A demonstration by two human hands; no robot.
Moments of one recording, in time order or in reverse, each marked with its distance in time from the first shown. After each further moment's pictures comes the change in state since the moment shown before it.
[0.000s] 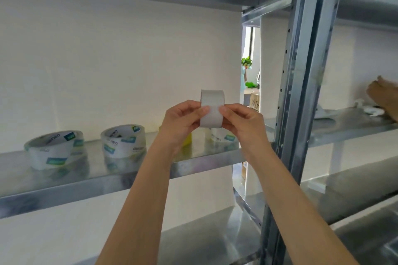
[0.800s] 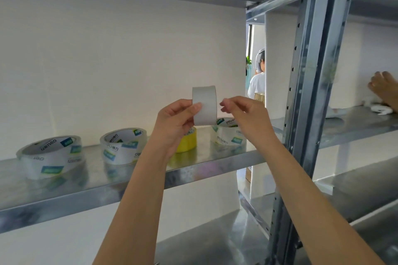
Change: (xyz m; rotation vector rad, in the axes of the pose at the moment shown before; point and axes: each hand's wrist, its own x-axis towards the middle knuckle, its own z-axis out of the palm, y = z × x) left_hand 0.012 0.002 -0.024 -0.083 0.015 0.022; right_hand 0.031 0.007 -0.001 -0.558 -0.035 -0.179
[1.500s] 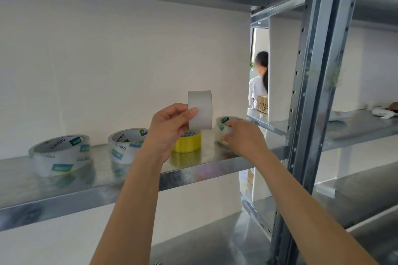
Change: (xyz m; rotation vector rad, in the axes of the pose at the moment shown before) left_hand -0.010 0.008 -0.022 0.011 0.019 -0.002; right_hand -0.001 0.033 0.027 -0.803 -0.150 -0.048
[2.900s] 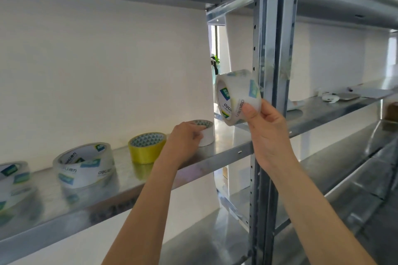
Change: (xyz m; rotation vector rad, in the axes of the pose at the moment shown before) left_hand 0.049 -0.085 0.055 1.337 -0.317 0.169; right_hand -0.057 0.032 -0.081 1.467 0.364 0.114
